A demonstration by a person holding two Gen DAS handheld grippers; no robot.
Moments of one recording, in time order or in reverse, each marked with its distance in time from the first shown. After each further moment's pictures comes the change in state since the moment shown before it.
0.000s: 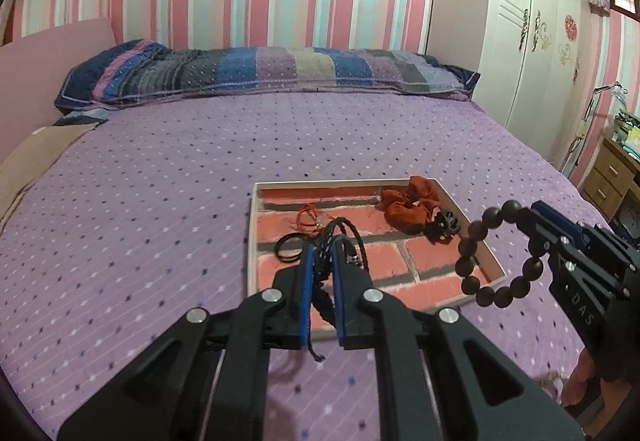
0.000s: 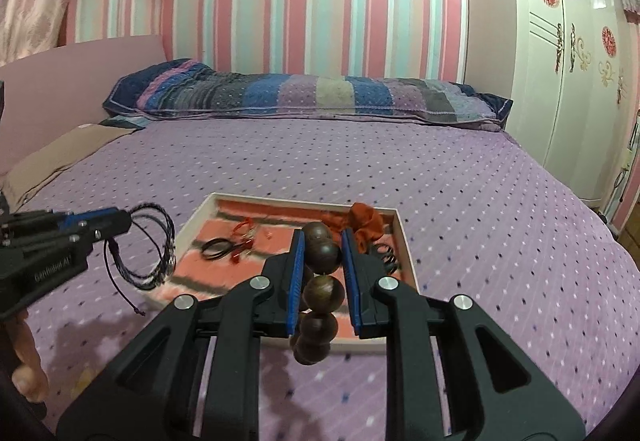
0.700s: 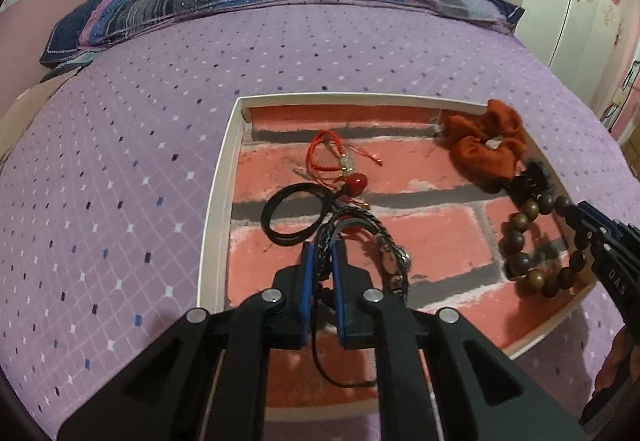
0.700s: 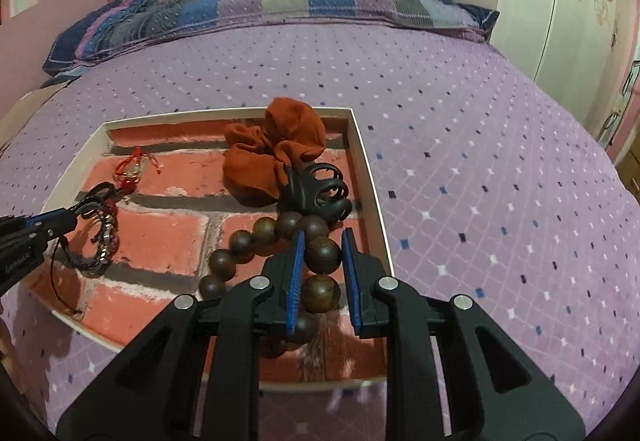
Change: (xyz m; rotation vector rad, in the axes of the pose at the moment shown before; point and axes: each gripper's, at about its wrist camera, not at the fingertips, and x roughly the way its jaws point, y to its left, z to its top) left arm 0.151 0.015 -0.022 -0.012 0.273 0.085; right arm 0.142 -0.063 -0.046 0.075 0.312 -0.103
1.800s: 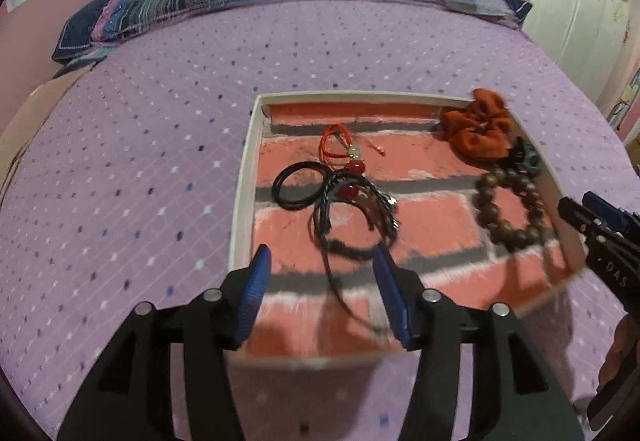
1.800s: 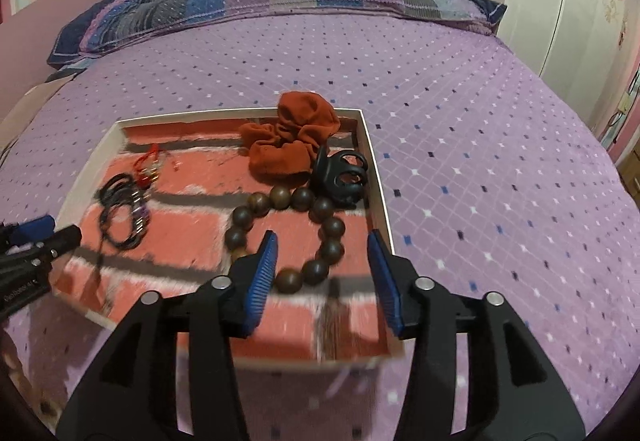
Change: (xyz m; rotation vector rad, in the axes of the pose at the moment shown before) left arm -0.045 0.001 -0.006 -0.011 0.031 0.035; right arm -0.035 0.005 0.006 -0.019 0.047 0.023
